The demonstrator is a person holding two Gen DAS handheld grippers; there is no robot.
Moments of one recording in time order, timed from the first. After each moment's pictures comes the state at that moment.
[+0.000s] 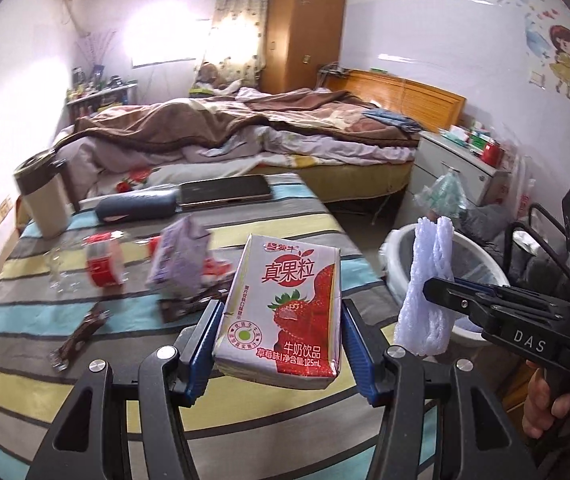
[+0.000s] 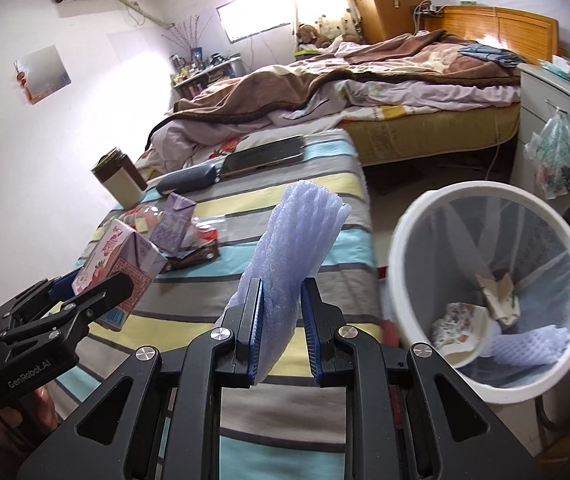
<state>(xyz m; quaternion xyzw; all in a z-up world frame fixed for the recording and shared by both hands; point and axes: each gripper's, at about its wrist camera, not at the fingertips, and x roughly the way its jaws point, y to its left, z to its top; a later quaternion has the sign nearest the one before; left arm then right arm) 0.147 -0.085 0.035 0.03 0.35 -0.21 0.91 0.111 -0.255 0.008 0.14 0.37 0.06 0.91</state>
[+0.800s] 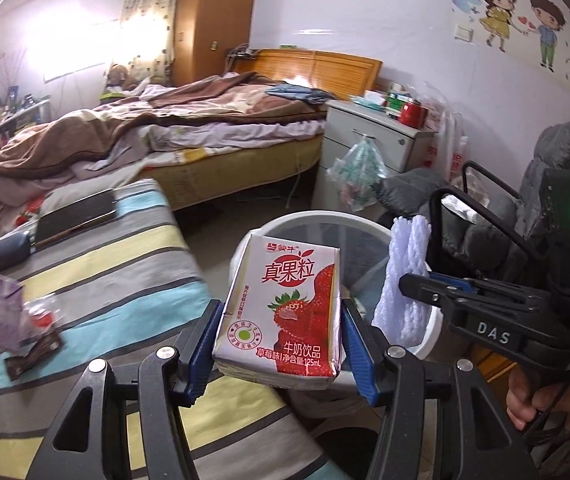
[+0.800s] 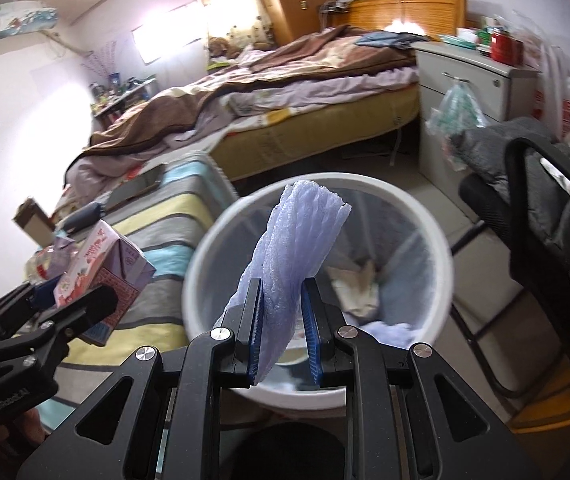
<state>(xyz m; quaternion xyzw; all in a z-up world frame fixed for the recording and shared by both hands) 0.151 -0.246 0.022 0.07 0.36 -0.34 0.87 0.084 -0.376 -0.007 0.17 0.39 -0.08 0.90</state>
